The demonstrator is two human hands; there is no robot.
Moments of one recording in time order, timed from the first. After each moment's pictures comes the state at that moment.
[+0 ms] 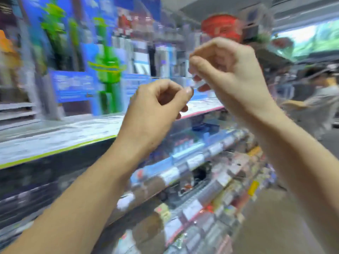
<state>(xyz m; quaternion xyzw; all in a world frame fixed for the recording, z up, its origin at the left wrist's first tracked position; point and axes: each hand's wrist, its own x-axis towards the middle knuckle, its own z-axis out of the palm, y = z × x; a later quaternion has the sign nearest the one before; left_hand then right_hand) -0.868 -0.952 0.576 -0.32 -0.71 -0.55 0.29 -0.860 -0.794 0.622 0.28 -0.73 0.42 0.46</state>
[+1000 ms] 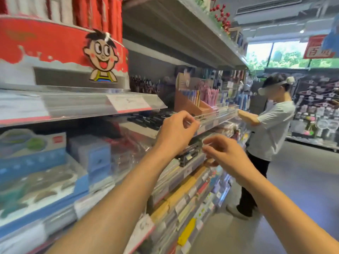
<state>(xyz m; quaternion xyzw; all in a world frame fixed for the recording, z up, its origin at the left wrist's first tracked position) -1.347 -0.330 0.509 -0.26 -0.80 -0.50 0.20 -1.296 -0.162 0.467 0.01 -0.87 0.42 0.25</state>
